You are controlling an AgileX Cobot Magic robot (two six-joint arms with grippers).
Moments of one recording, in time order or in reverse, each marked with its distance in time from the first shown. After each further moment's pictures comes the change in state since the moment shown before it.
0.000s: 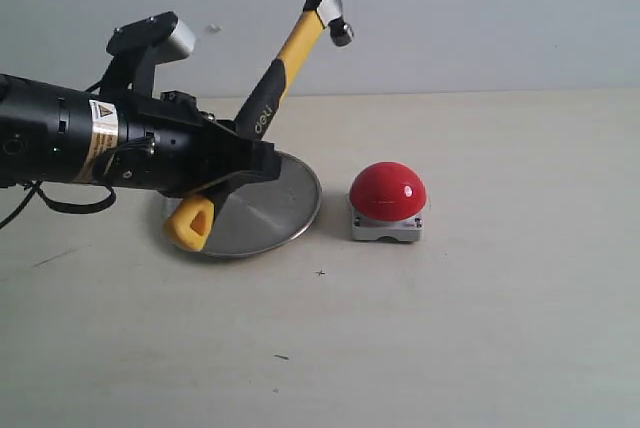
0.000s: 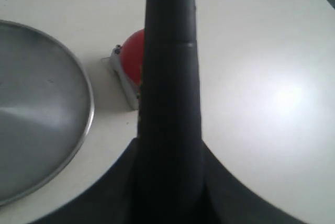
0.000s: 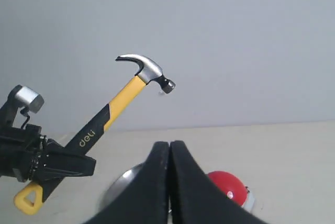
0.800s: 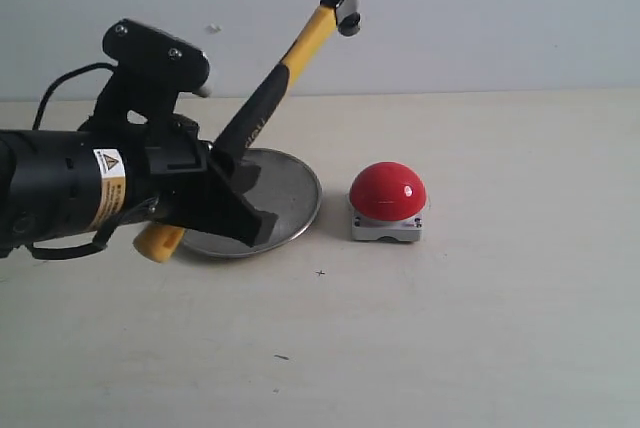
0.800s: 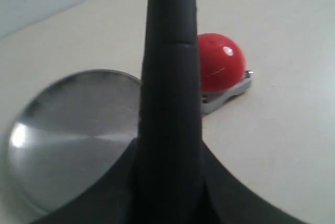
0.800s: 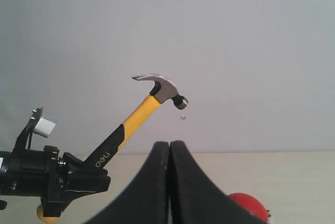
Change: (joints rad) left arm -0.215 -0.094 0.118 0.004 0.494 0.285; right arm 0.000 -0.201 0.042 -0.001 0.059 0.000
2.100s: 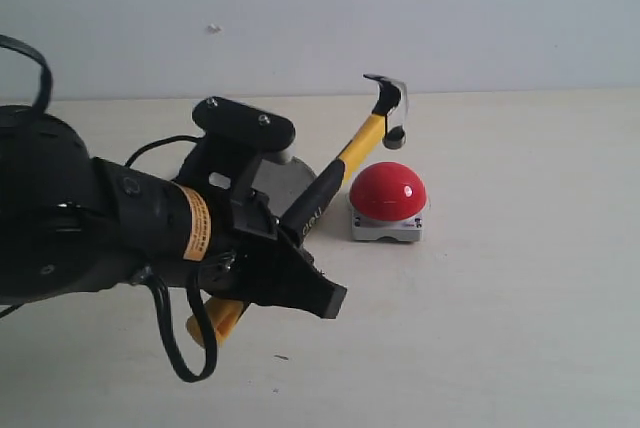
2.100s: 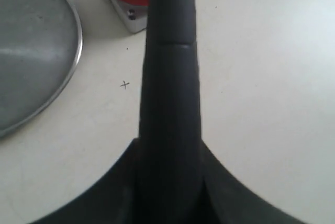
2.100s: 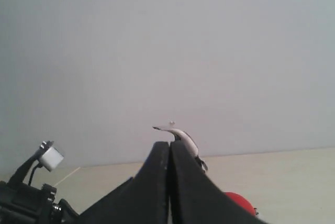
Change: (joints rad) left arm -0.133 0.119 -0.104 -1.415 0.103 1.171; right arm 0.000 -0.088 0.091 0.000 -0.067 0.018
